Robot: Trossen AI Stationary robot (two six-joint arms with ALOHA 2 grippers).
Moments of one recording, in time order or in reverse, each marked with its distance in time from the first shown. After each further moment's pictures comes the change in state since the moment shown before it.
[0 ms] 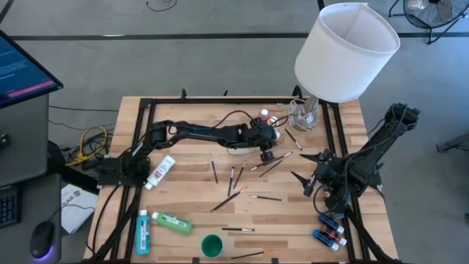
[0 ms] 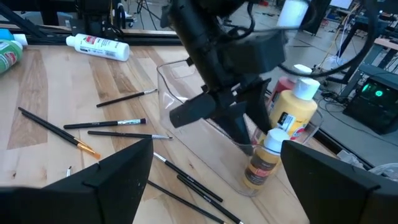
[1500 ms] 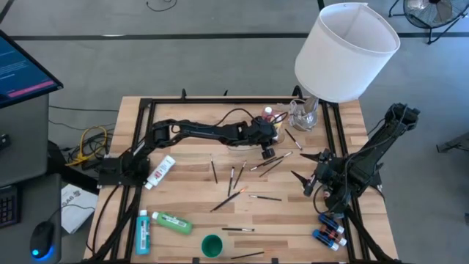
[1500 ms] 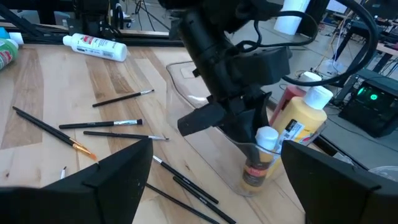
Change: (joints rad) left arm 0.041 0.046 0.006 0.059 0.066 -0.033; right arm -0.001 0.000 0.000 -0.009 0.012 -0.008
